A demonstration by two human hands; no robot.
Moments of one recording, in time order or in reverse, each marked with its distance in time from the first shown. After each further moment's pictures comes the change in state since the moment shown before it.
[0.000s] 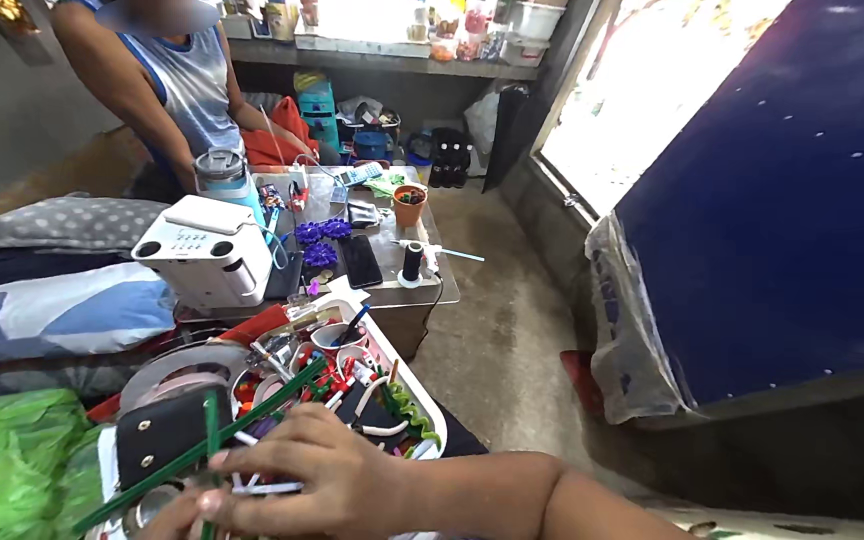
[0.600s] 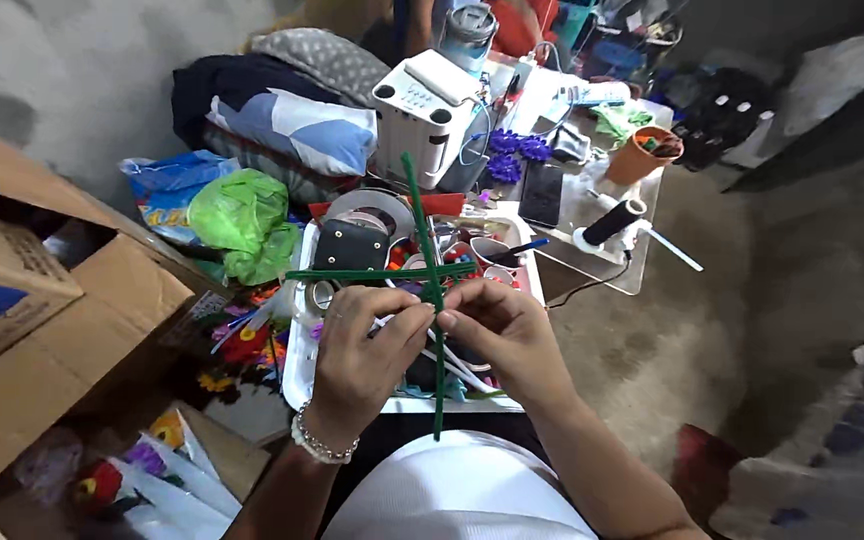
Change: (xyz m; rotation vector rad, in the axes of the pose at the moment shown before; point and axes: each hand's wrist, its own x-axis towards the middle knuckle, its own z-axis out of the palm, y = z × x) left_hand 0.008 -0.010 -0.011 0.700 -0.074 0.496; right_hand 0.008 0.014 -0.020 0.826 -0.102 0.682
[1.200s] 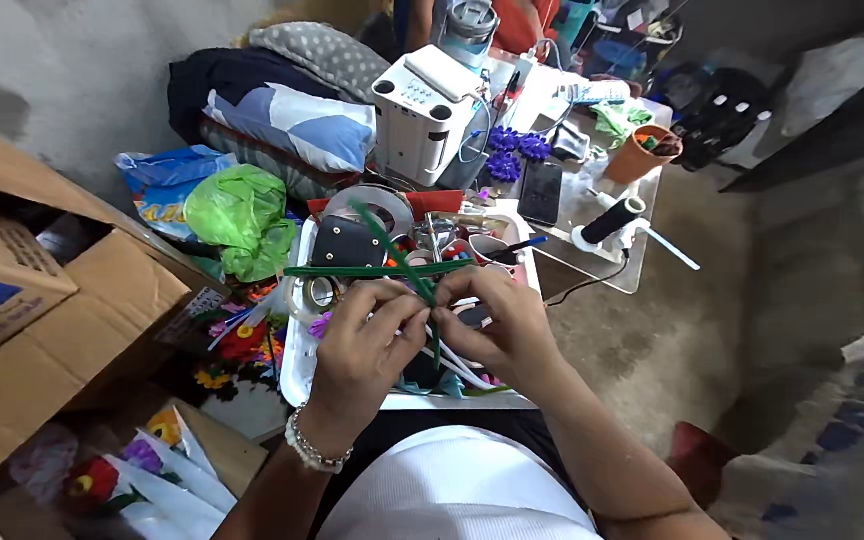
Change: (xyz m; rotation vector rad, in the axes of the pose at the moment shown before) left_hand 0.003 0.006 -0.001 -0.071 -0.040 -0.134; right_hand 0.015 0.001 -0.009 -0.597 -0.144 -0.350
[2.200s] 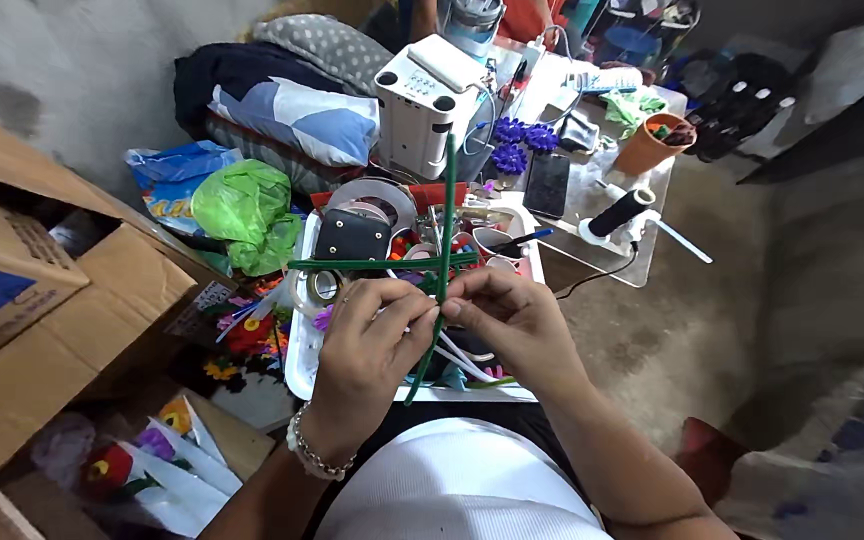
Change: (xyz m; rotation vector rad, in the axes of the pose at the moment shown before) left_hand 0.001 0.014 -0.004 0.032 -0.020 -0.009; right_hand -0.012 -0.012 -0.003 0.451 0.076 0.317
